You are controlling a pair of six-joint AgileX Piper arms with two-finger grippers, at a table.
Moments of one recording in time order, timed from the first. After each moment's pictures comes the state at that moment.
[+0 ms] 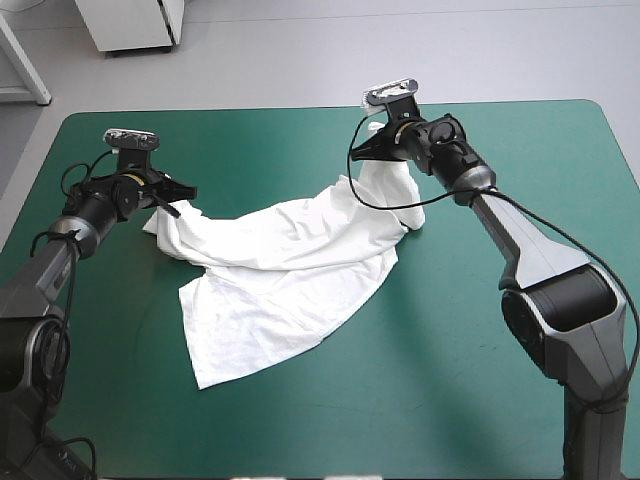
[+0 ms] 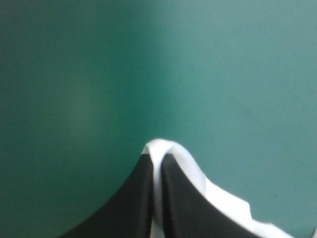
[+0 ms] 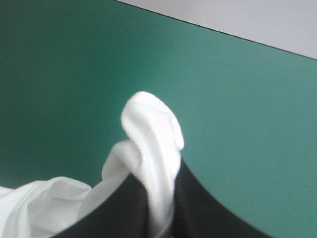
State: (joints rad) left arm 0.01 1.75 -1.29 -0.03 0.29 0.16; right arm 0.38 2.06 -1.93 -0.13 0.58 0.09
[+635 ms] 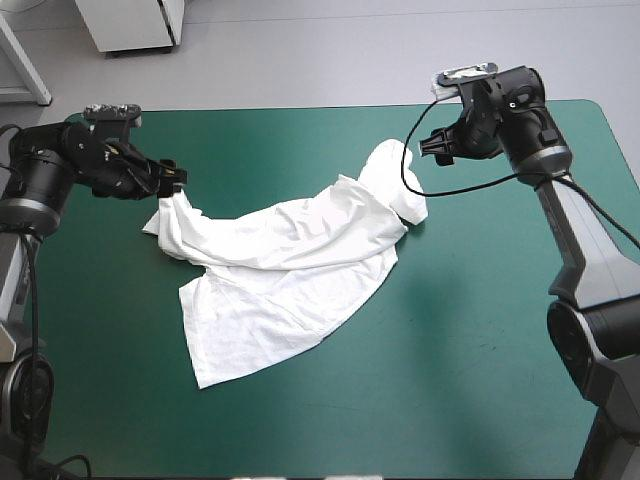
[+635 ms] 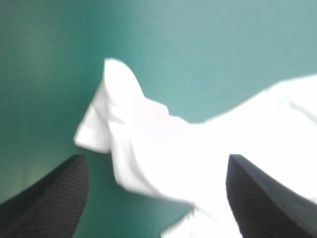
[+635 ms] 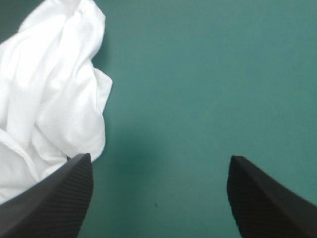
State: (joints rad) left arm 0.01 1.63 -1.61 -0.16 1.08 0.15; right arm 0.26 1.89 -2.06 -0.19 1.23 0.09
